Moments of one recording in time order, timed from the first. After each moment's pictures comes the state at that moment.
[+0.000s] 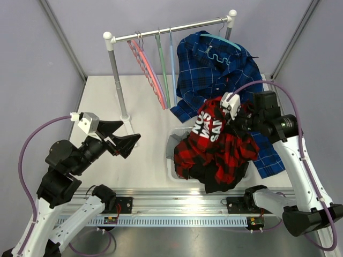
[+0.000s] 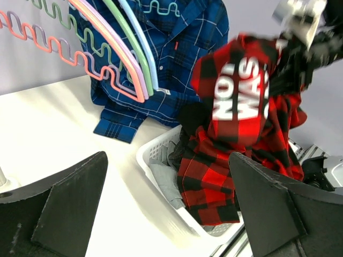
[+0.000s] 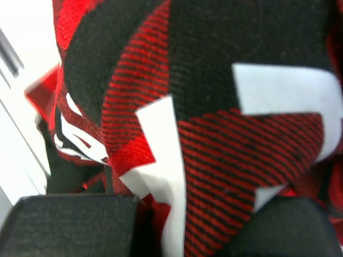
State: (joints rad) left arm -0.54 0.47 0.98 -0.46 0.20 -0.25; right arm 0.26 1.09 1.37 -1.03 -0.54 -0.50
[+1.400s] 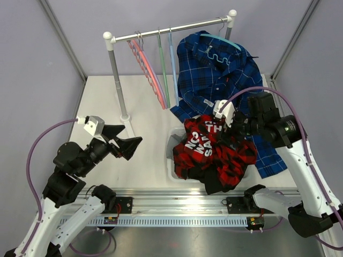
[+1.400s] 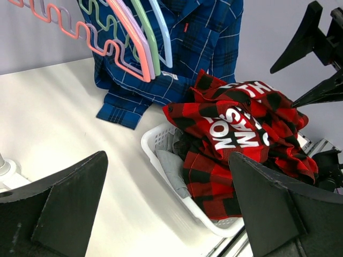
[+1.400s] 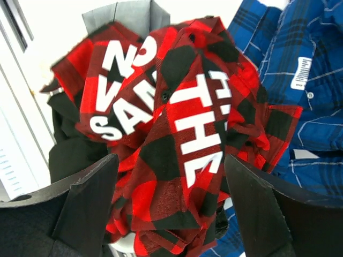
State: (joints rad) left arm -0.54 0.43 0.87 -0.44 0.18 -0.26; right arm 0.42 1.08 1.44 -1.17 -0.44 -0.67
